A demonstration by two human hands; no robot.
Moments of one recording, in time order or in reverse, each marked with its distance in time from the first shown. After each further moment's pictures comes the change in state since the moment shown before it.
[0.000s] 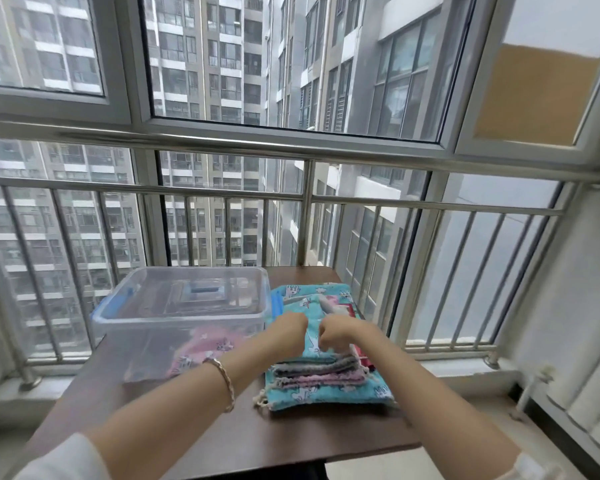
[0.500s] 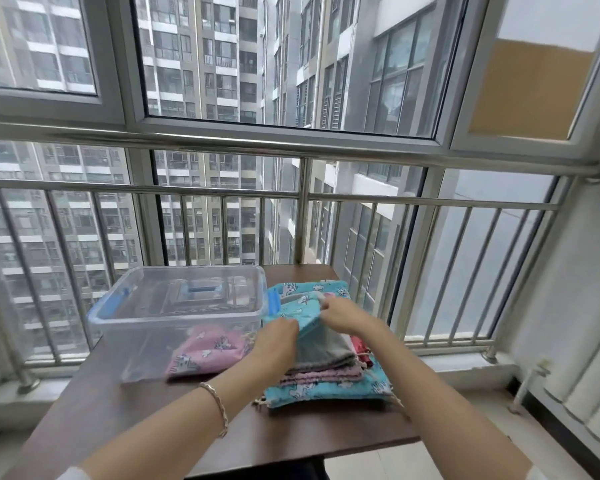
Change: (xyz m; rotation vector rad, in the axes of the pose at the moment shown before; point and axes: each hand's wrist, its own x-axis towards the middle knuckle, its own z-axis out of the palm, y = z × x) left_hand -0.014 -0.005 0.025 0.071 0.238 -0.061; right_hand -0.010 0.003 -0.008 0.090 0.336 -0.100
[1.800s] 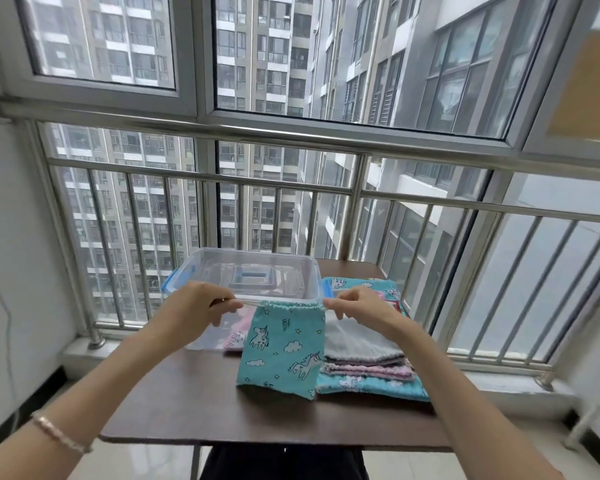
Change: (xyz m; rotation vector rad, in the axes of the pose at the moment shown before) left_hand -0.106 -0.184 -0.089 -0.333 0.318 0.048; right_hand -0.040 -0.063 -0.001 0.513 -0.092 -0.264
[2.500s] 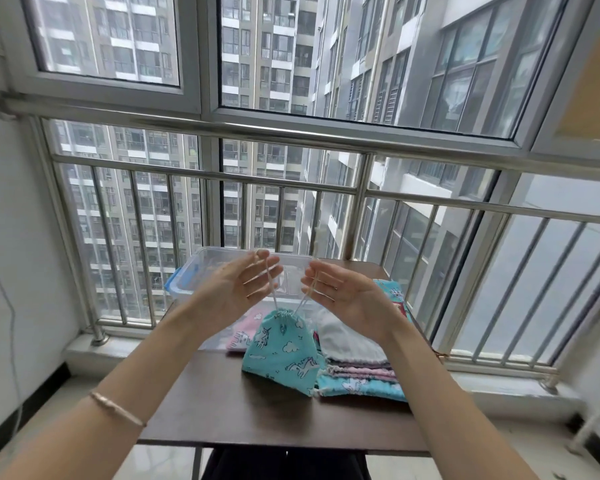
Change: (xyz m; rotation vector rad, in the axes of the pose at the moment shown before) left_hand 0.033 0.047 0.008 -1.670 -0.118 -0.425; right_hand 0.003 -0.036 0.014 1.147 -0.247 -0.135
